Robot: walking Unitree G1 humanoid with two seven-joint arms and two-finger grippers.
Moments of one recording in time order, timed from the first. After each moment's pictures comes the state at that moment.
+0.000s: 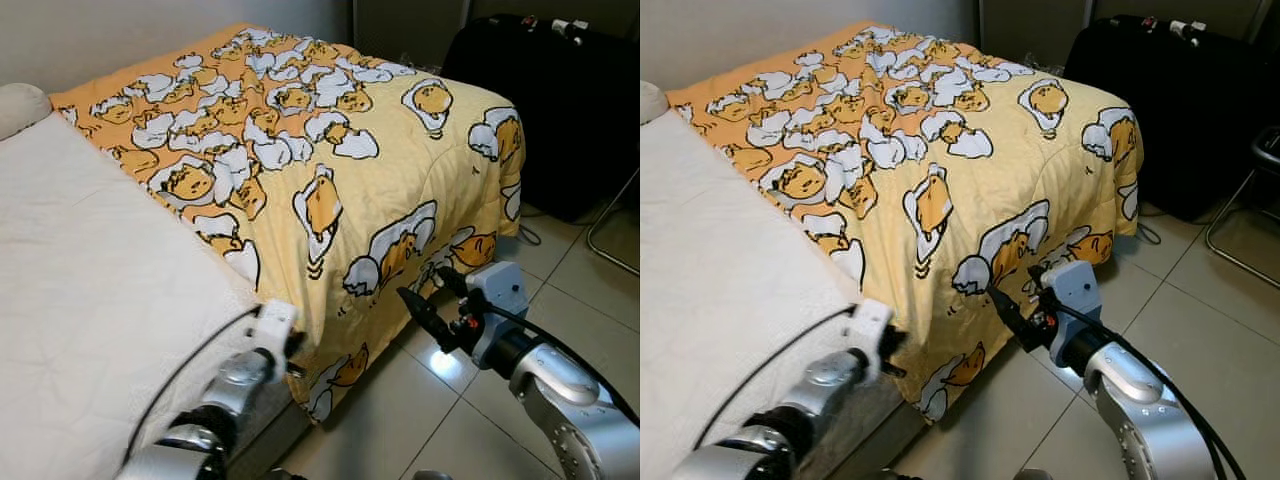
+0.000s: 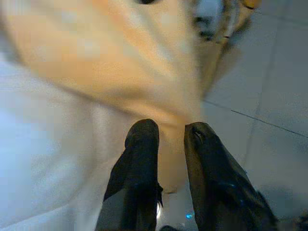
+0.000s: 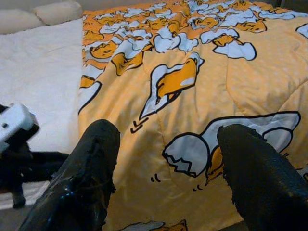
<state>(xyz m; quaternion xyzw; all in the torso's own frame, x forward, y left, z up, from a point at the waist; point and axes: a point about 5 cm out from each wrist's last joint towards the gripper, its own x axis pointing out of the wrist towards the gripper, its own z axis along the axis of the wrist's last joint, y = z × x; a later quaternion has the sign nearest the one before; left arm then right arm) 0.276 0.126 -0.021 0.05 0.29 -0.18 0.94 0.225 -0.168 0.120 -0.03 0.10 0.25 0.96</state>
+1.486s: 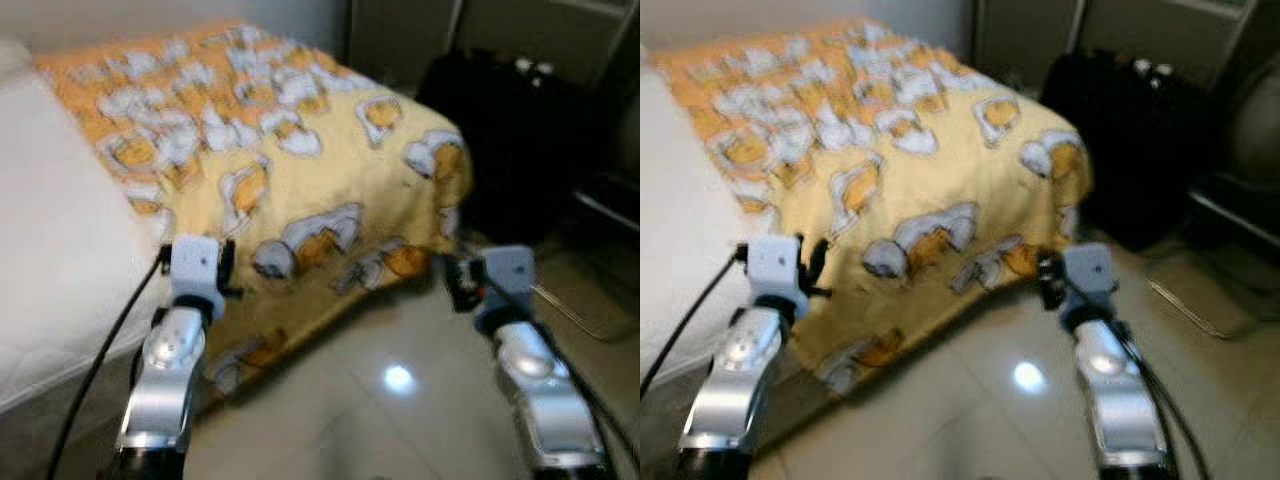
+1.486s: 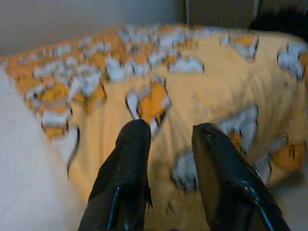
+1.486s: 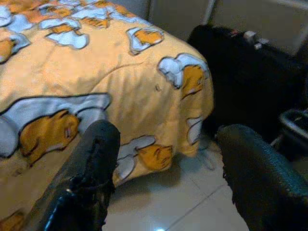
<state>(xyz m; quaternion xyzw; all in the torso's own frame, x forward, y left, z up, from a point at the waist) 0.275 0.174 0.102 0.09 0.05 -0.01 0.99 0.266 -0.182 0.098 -0.08 0.08 0.00 0.99</state>
